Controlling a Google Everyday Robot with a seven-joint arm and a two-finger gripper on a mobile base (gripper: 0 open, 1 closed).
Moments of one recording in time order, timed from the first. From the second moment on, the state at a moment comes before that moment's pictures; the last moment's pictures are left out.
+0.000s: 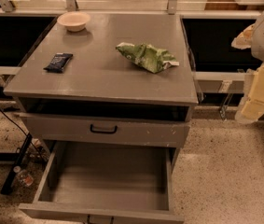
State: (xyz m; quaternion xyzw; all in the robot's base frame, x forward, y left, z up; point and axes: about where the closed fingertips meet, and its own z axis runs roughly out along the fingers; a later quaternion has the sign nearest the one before) arm 0.438 -0.217 0.976 -0.60 0.78 -0.03 0.16
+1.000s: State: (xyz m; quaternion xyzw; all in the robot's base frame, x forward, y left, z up) arm 0.563 -0.183 0.987 -0.57 0.80 -0.02 0.20
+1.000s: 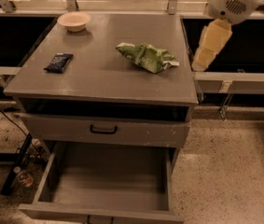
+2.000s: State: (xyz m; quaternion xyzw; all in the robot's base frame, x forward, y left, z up) arm 0.633 -0.146 0.983 -0.58 0.78 -0.02 0.22
